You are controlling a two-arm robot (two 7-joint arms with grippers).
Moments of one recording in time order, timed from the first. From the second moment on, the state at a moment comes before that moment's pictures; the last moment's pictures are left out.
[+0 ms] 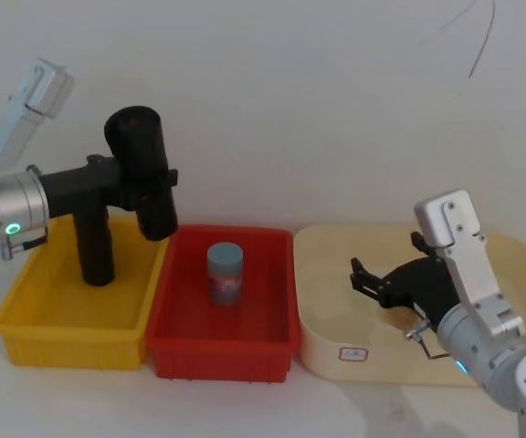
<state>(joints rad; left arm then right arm) -0.83 0.43 0.42 -1.14 -0.50 0.25 -0.79 0.31 0.26 -0.30 -1.67 0.01 0.40 0.13</state>
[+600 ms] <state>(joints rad) -0.99 0.35 0.52 -0.85 -0.51 0.17 -1.03 0.28 0.31 -0.32 -1.72 0.06 0.26 0.27</state>
